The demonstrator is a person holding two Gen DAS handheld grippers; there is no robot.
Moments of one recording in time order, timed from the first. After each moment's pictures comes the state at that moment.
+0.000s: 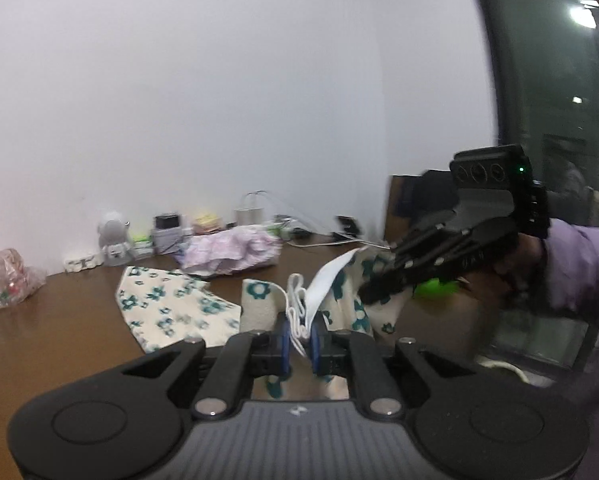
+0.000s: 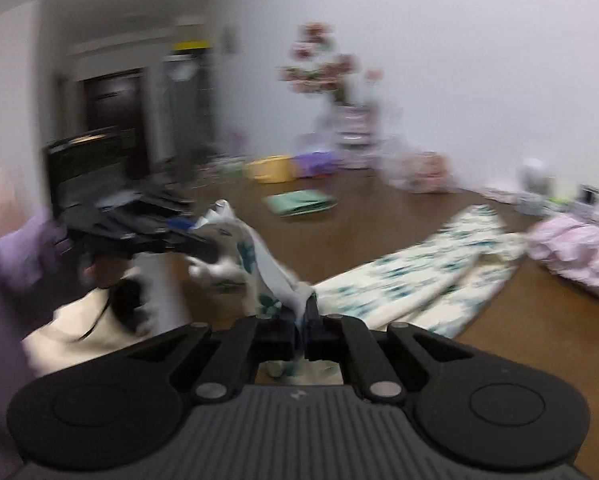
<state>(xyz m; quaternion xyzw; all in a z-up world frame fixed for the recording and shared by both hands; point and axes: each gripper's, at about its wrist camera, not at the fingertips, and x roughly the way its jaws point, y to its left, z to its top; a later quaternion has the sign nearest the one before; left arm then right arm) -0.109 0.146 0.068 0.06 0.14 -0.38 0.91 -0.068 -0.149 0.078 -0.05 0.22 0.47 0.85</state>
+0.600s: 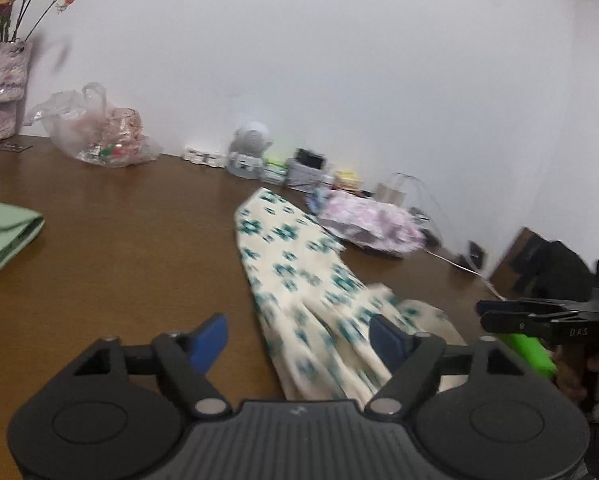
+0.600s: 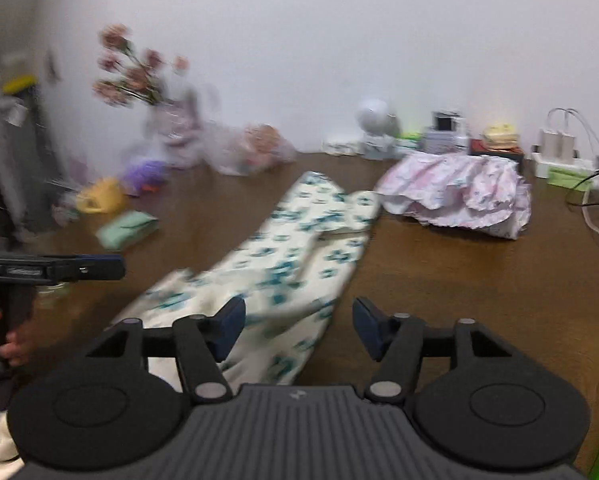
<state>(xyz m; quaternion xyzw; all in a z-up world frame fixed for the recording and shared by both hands) -0.056 0.184 0.051 -0.11 0.26 -0.22 0.93 -0.026 -0.162 0.061 0.03 0.28 0.31 0.91</state>
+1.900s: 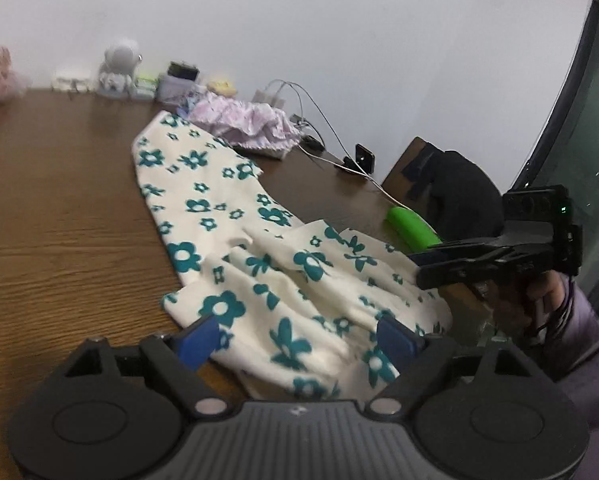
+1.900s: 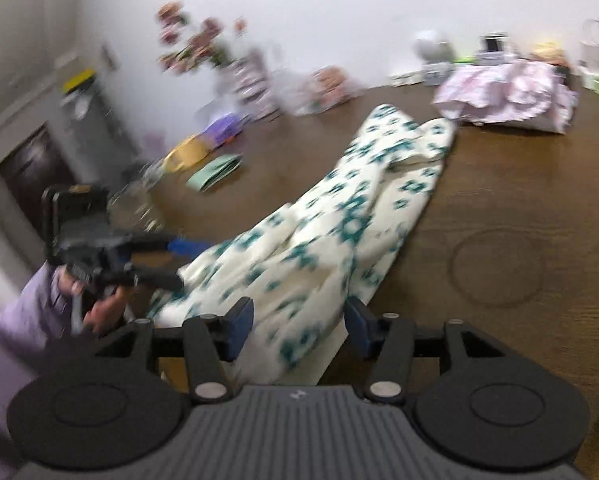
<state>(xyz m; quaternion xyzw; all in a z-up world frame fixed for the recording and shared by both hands) -0.049 0.134 0.021 -0.09 0.34 -0.40 0.85 -0.060 -0.200 0.037 0.11 0.35 0.38 0.85</state>
